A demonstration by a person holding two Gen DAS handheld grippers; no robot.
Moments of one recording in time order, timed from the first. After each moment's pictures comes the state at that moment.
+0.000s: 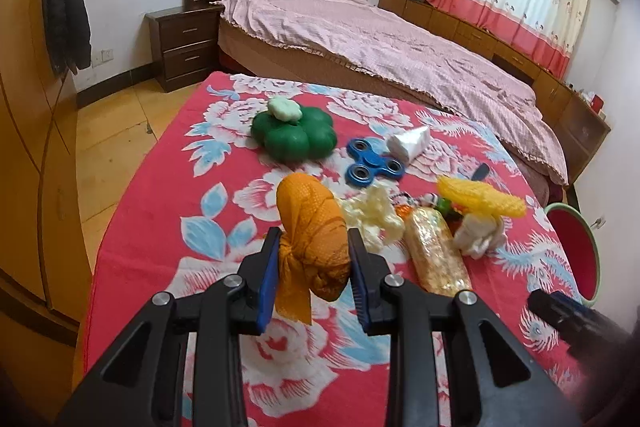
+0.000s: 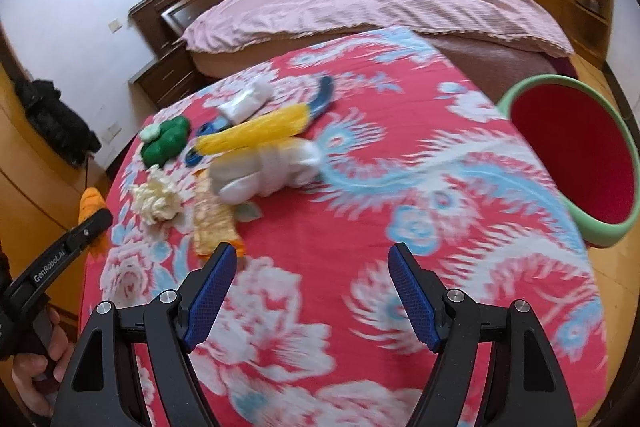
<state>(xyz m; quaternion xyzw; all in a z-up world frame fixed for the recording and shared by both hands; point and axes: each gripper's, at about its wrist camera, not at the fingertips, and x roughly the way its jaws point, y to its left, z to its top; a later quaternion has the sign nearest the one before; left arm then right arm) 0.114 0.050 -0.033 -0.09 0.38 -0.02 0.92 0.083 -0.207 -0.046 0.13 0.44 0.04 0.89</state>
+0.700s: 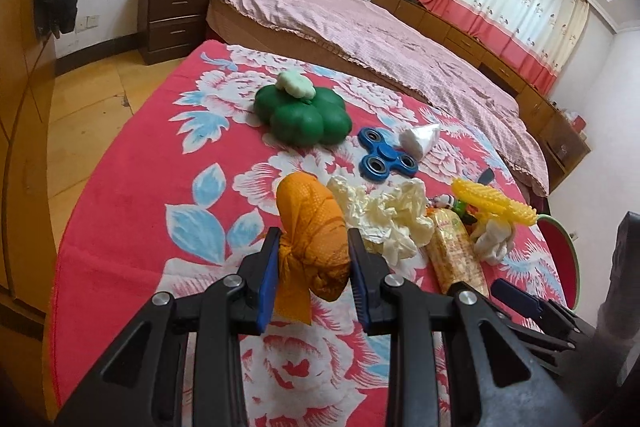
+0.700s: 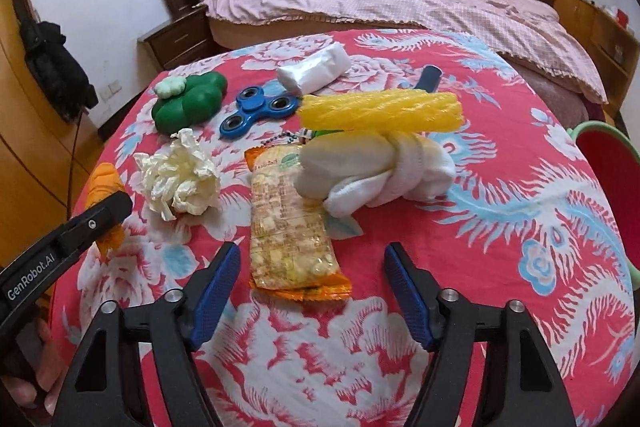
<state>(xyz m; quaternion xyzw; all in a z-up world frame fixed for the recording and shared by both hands) 0.134 0.078 -0.066 -0.15 0.39 -0.07 0.90 0.129 -0.120 -0.076 0.05 0.45 0.05 0.89</state>
